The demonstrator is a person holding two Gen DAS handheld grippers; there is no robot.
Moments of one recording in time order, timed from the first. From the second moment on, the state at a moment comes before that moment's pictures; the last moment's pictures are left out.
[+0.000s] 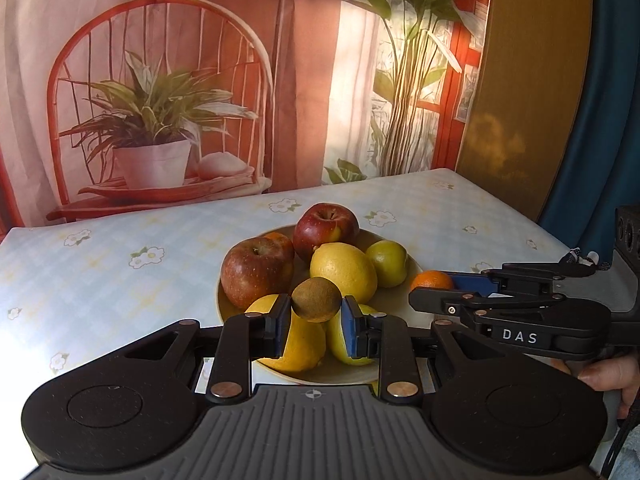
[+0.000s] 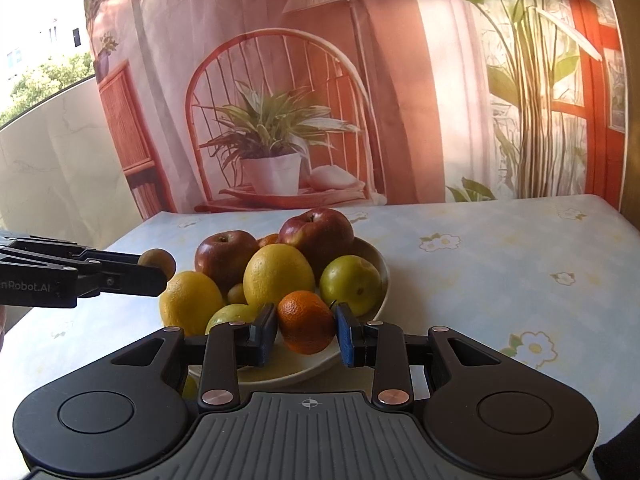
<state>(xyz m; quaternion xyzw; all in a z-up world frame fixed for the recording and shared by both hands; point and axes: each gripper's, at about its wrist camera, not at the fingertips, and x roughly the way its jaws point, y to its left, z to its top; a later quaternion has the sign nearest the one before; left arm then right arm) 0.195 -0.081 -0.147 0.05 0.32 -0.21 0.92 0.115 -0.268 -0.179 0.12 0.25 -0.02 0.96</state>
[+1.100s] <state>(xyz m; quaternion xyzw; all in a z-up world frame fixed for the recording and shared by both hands) 0.228 -0.098 -0.155 0.09 0.34 -0.19 0.92 0.124 -0.276 -0.191 0.14 0.25 -0.04 0.96</state>
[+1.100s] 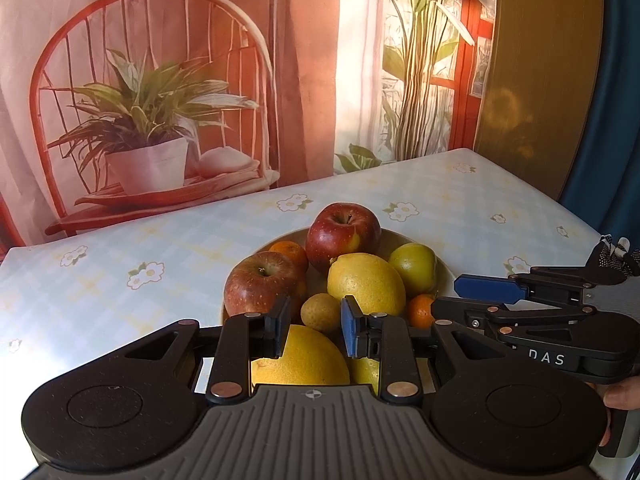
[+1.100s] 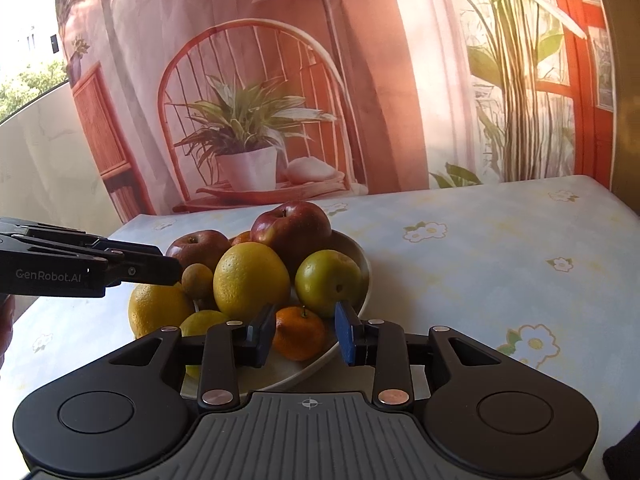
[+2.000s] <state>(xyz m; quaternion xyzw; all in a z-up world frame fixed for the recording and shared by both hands) 0.174 -0.008 -0.155 0.02 0.35 -0.15 0.92 0.090 -0.188 -0.174 0.07 0.27 0.04 0.96</state>
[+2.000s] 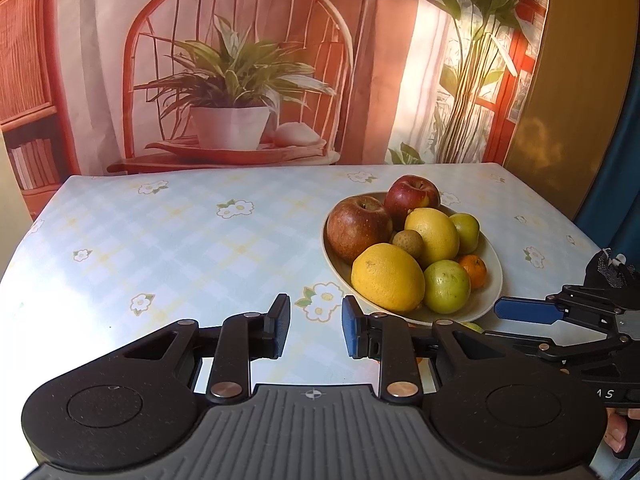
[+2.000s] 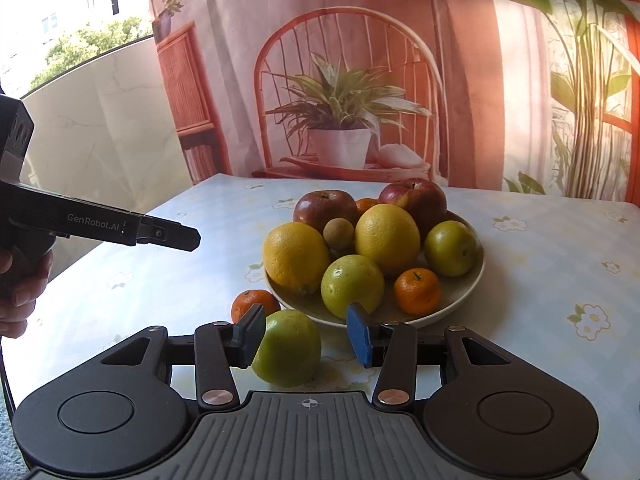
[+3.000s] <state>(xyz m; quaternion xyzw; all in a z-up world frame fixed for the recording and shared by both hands) 0.170 -0.003 -0.172 0.00 0.37 -0.17 0.91 0.104 -0.174 -0.193 0.05 0.31 0.07 0.95</state>
